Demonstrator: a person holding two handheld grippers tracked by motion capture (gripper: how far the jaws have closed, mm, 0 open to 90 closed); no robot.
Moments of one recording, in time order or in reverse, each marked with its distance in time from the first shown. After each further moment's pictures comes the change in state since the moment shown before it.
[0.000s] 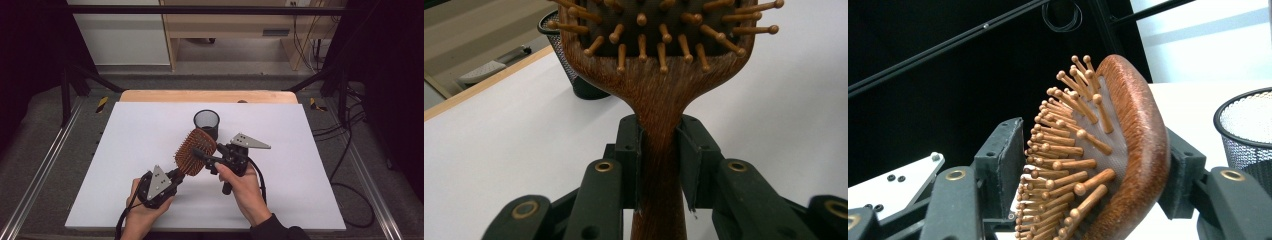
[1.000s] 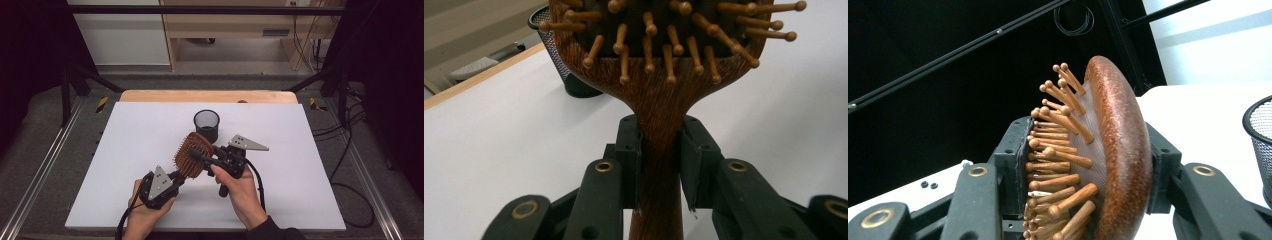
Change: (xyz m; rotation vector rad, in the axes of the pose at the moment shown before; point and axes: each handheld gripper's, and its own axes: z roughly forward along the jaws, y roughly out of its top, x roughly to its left) left arm -0.004 -0.002 0.003 0.008 -0.021 -0.027; right arm 0.009 -0.002 0.002 -0.015 0.046 0.018
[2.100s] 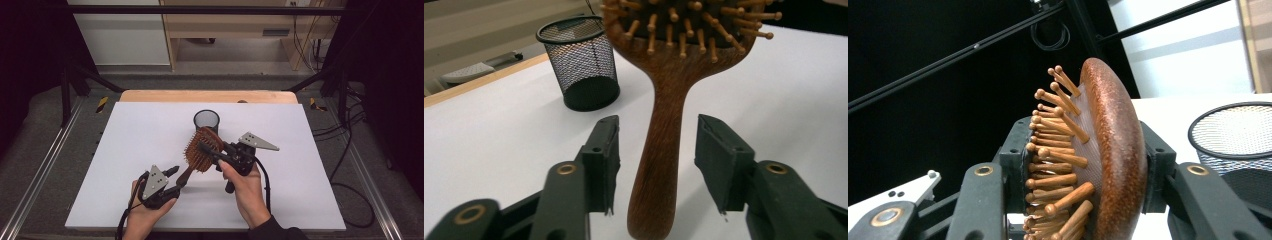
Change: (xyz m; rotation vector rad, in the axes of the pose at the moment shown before) left arm 0.005 -0.002 -0.004 -0.089 -0.014 -0.090; right arm -0.009 0.009 -0.015 -0.053 -0.092 -0.006
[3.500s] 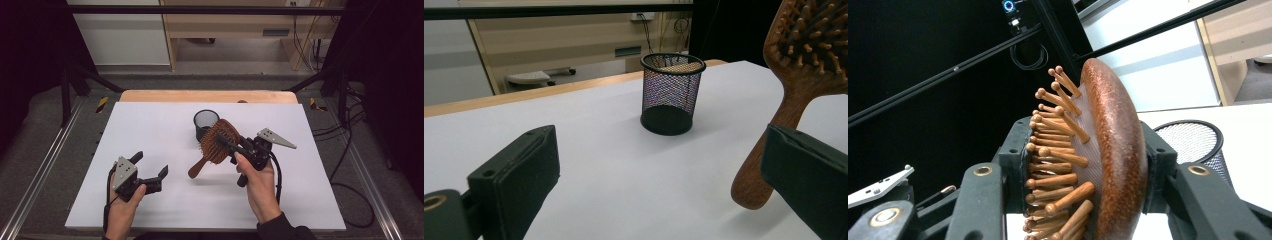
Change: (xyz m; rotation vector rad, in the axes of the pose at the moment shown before) left arm 0.050 -0.010 -0.024 -0.143 0.181 -0.172; right arm -0.025 0.015 -0.023 -0.072 -0.075 0.030
